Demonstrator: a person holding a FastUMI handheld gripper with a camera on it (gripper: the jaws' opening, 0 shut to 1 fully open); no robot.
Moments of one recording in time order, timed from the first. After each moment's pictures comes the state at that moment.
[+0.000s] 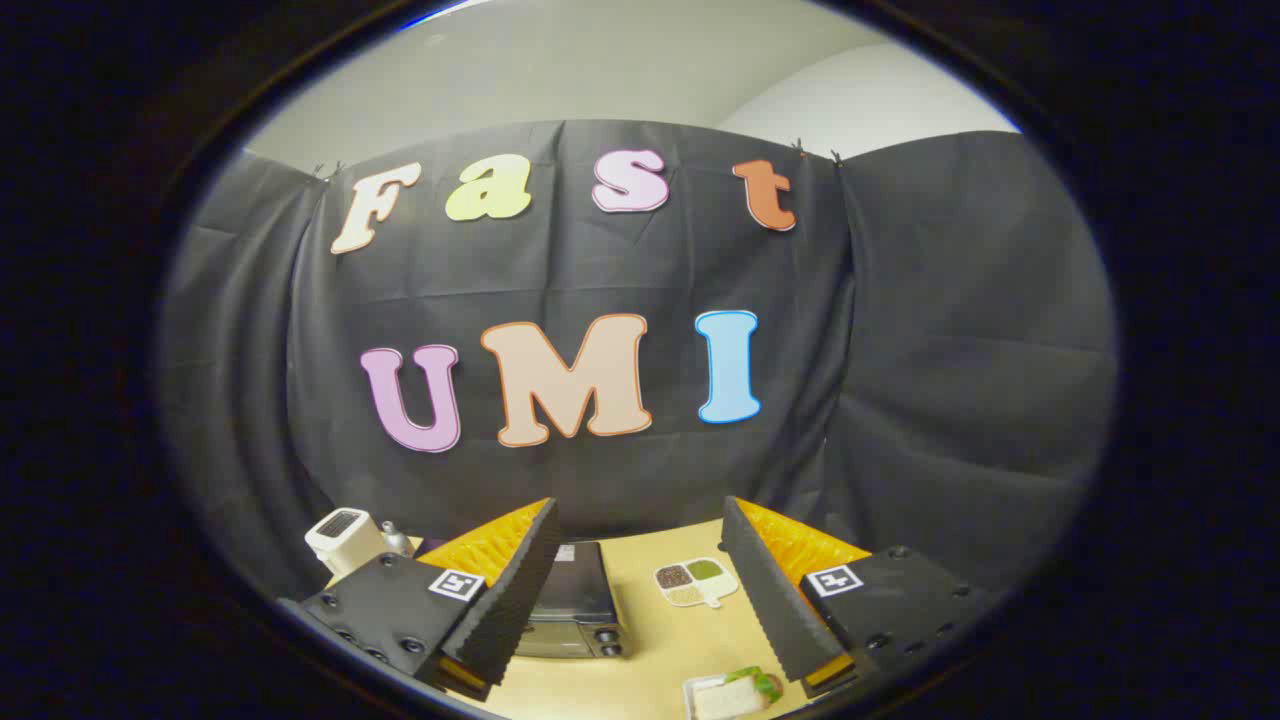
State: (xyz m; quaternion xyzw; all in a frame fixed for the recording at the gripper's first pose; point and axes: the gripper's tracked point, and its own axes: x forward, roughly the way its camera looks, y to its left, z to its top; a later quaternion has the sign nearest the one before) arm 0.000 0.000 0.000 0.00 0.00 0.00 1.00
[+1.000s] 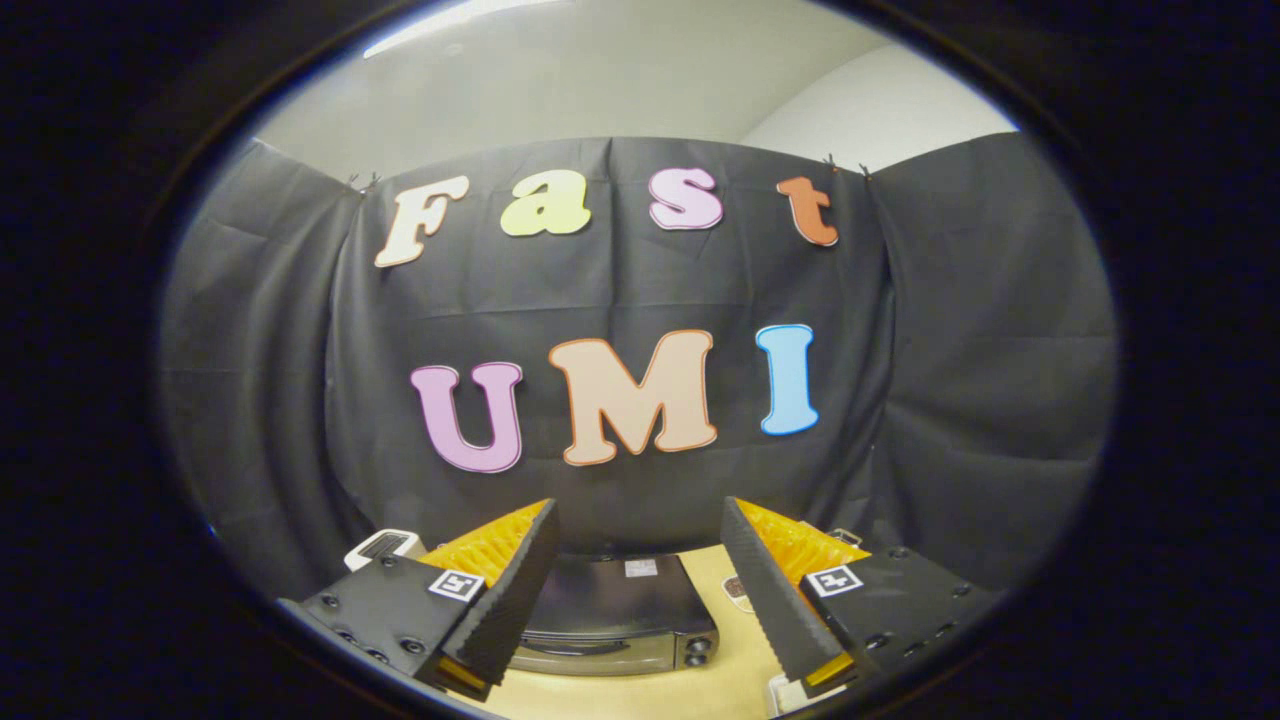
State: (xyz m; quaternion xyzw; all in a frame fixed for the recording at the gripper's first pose) arm -0.004 0.106 -0.021 0.01 -0.03 0.04 1.00
